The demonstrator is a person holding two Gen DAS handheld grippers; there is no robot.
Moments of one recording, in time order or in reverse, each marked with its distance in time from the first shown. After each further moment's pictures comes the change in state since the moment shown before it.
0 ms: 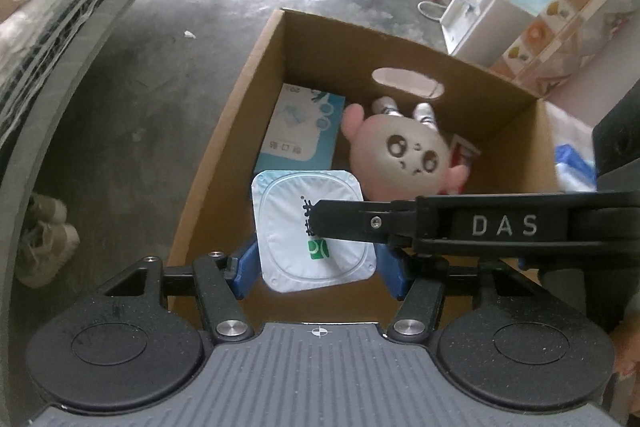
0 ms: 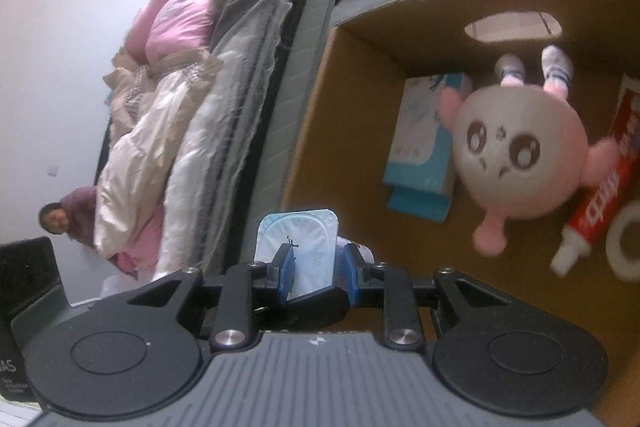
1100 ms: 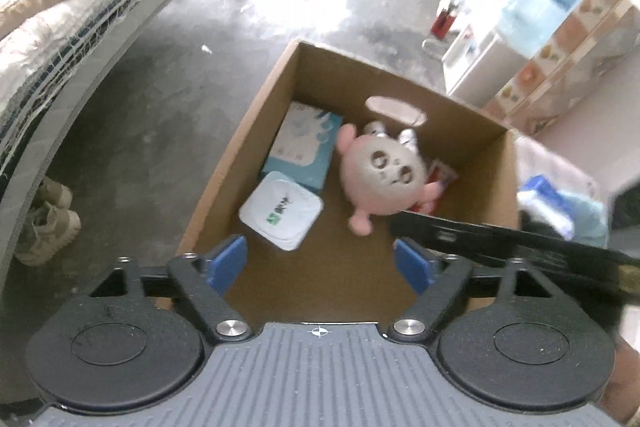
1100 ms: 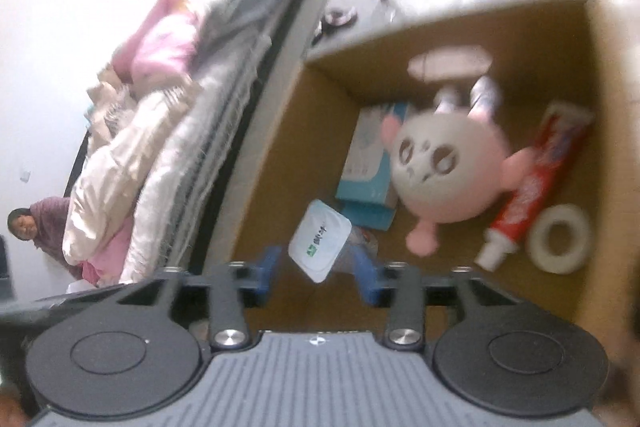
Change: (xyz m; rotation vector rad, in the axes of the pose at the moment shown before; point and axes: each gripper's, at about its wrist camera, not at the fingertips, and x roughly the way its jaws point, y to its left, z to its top) left arm -0.042 0.004 -0.020 -0.074 -0.078 -0.007; right arm -0.057 -0.004 -0.036 -0.049 -0.160 -0.110
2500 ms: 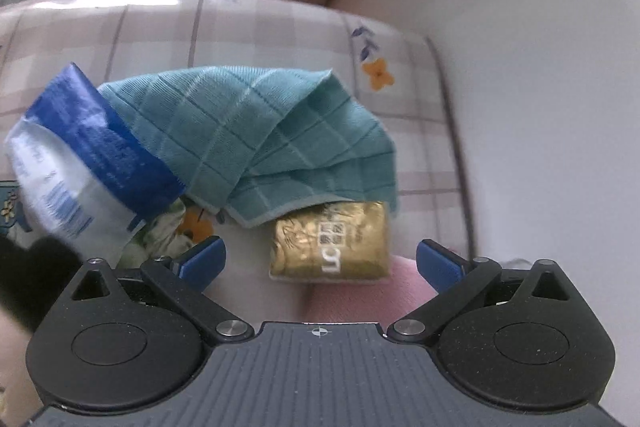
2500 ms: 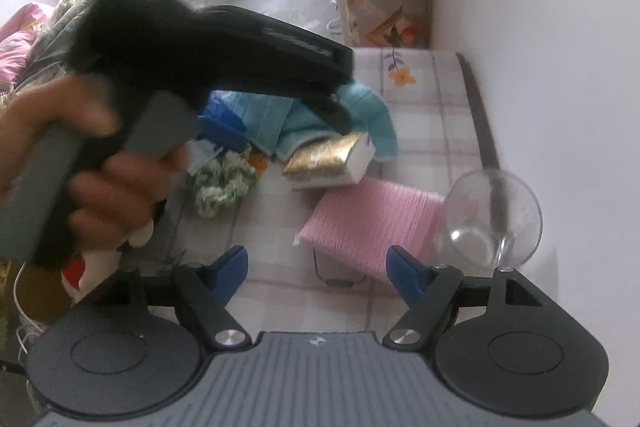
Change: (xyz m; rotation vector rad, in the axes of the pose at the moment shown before) left arm 0.177 -0.460 -0.067 0.232 0.262 -0.275; right arm -0.331 -0.239 -0.091 -0.093 -0.134 -0.610
